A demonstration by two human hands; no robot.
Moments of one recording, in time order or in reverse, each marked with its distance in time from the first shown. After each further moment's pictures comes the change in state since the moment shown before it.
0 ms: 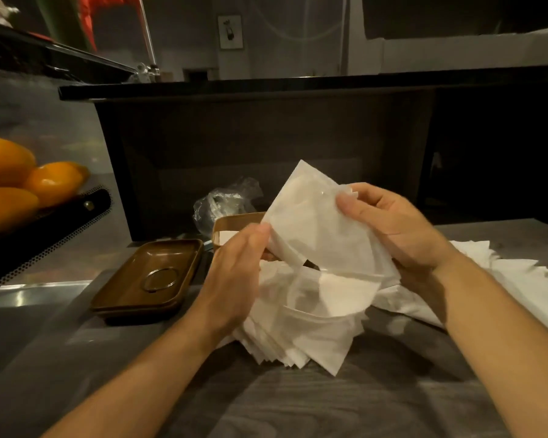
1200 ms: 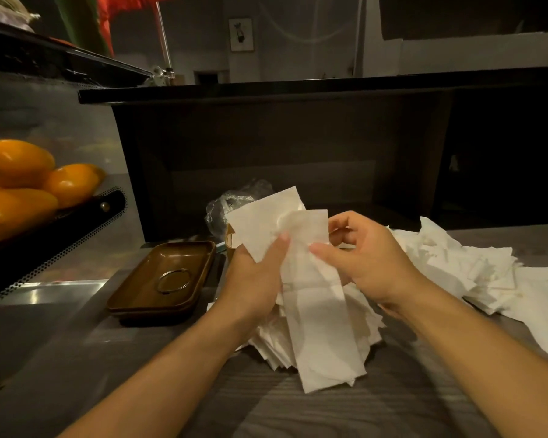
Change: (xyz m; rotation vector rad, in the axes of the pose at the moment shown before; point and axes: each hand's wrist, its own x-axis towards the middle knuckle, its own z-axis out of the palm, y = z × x) left_hand 0.005 -0.002 0.010 -0.567 0.157 -0.246; right_hand 0.013 0.043 0.027 -0.482 0.150 -0.070
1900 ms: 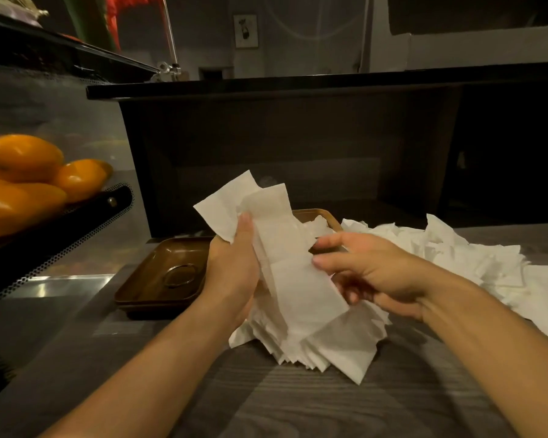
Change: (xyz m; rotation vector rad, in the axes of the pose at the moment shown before) left_hand 0.011 0.010 -0.009 -0.131 0.269 -0.090; right_hand -0.007 -0.022 -0.007 0.265 -0.378 0.419
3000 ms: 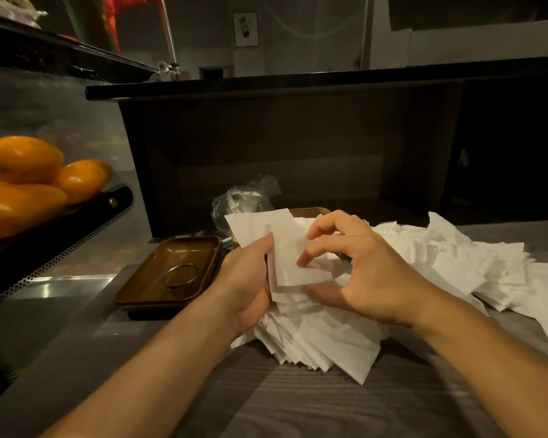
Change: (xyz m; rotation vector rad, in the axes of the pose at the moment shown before) left_hand -0.006 -0.001 -0.004 -0.013 -0.268 -0.343; right_hand 0.010 0.026 -0.004 -0.866 0.198 -0.645
